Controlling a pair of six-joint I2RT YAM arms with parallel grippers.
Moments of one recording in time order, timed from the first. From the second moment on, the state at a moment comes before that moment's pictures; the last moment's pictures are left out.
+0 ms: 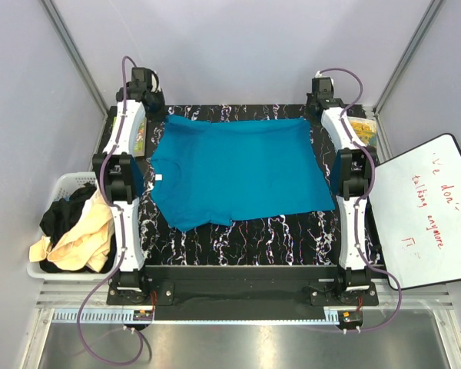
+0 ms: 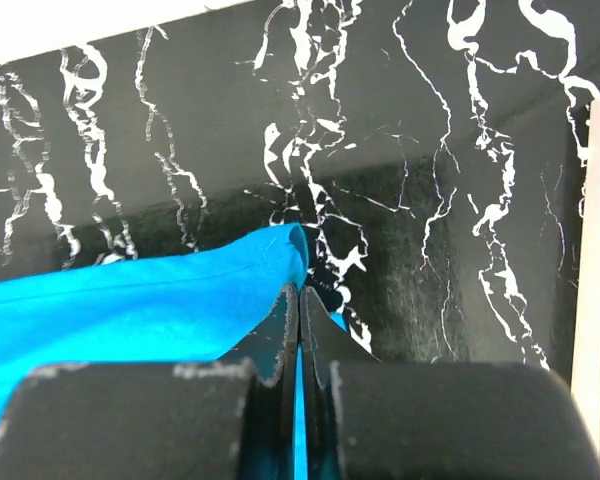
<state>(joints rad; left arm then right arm) -0.01 2.37 2.42 -0.91 0.12 -0.26 0.09 2.50 2.33 -0.56 0.15 0.23</state>
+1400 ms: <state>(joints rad) -0.16 1.85 1.62 -1.16 -0.01 -0.35 0.09 2.17 1.64 -0.60 0.00 0.33</state>
